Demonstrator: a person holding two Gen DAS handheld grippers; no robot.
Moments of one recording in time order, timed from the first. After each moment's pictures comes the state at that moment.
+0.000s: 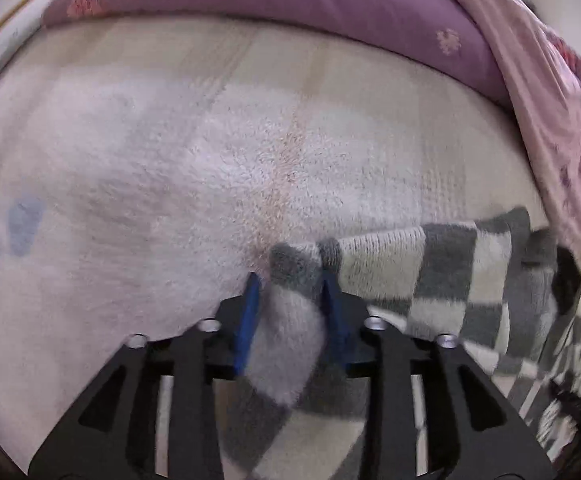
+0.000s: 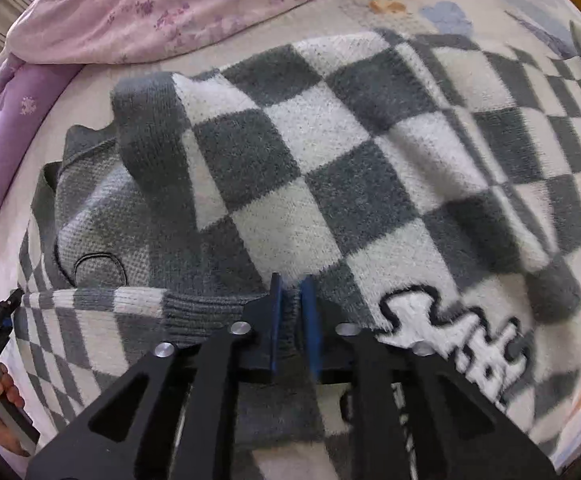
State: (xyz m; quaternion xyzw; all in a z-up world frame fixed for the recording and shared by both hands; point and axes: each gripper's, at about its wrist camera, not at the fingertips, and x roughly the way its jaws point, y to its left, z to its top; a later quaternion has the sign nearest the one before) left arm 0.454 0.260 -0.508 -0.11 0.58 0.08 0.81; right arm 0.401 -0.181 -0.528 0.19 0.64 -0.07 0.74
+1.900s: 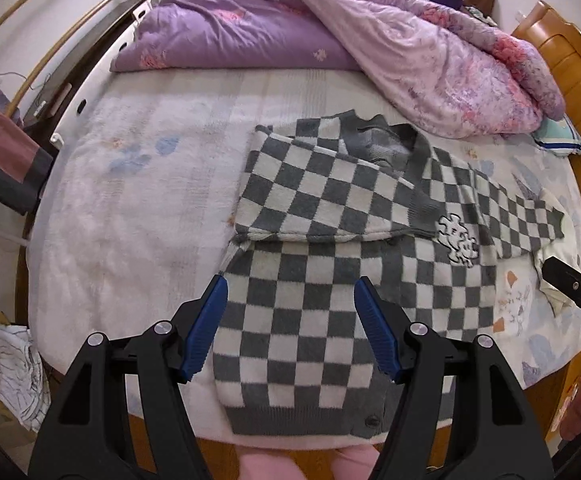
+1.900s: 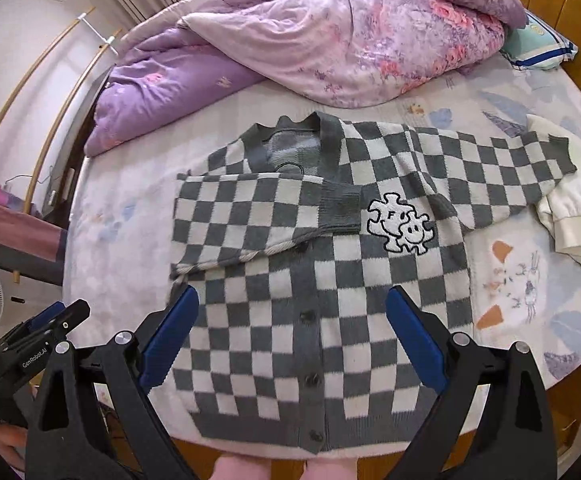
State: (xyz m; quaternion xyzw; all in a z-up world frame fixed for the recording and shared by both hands) left arm 0.146 0.130 -0.208 -0.04 0.58 0.05 0.81; right arm 0.174 -0.144 -0.234 0.13 0.57 0.09 0.80
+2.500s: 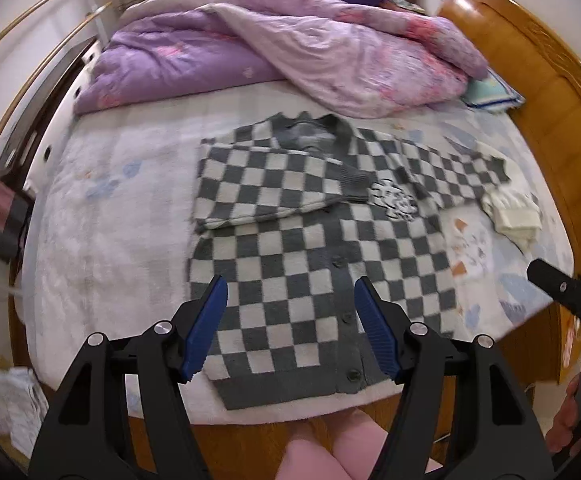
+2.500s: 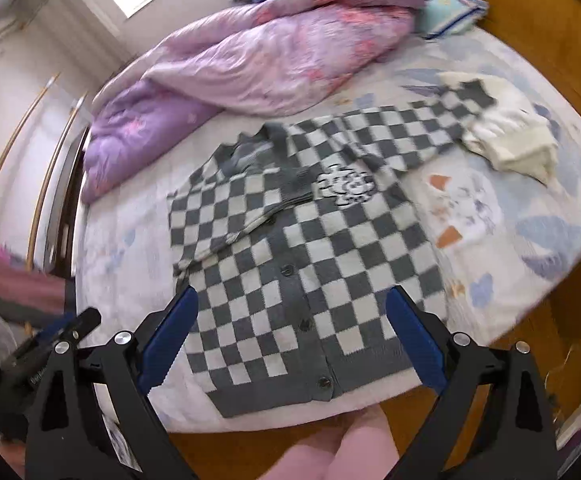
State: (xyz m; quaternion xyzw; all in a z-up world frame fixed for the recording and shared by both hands) left arm 0.055 0.071 -0.154 0.00 0.55 -0.06 0.83; right arm 0.029 -0.192 -0.181 0.21 0.53 -0.03 0.82
